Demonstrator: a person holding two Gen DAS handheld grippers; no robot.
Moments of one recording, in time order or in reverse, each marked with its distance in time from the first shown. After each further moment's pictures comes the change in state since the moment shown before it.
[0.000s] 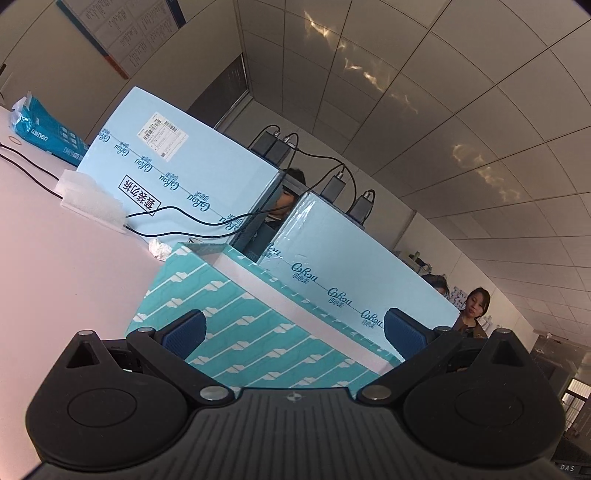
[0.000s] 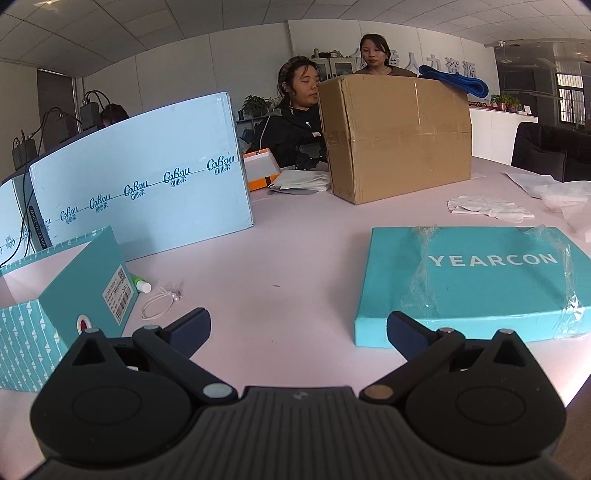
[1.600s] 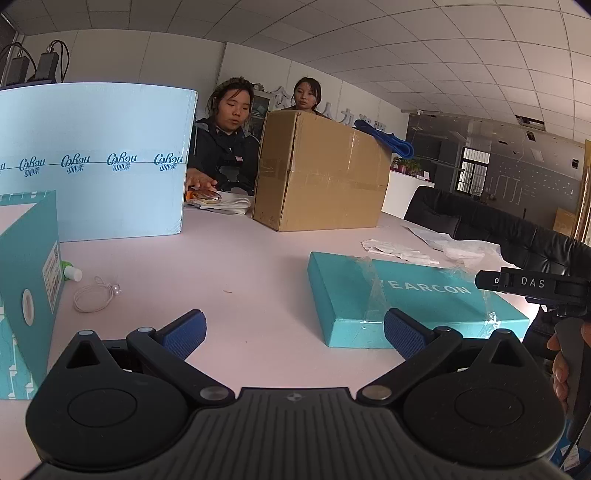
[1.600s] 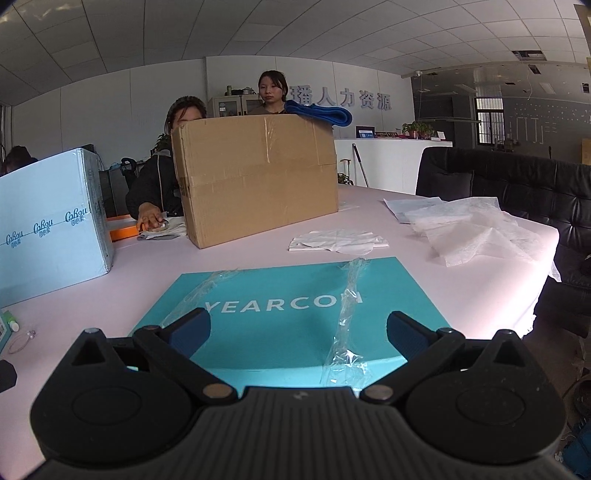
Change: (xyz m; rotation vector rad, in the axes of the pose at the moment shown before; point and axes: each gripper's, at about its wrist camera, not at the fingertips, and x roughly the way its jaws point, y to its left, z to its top) left arm 0.068 -0.266 -0.176 0.500 0.534 -0.411; right arm -0.015 -0.165 0.011 0.060 -0.127 -0.270
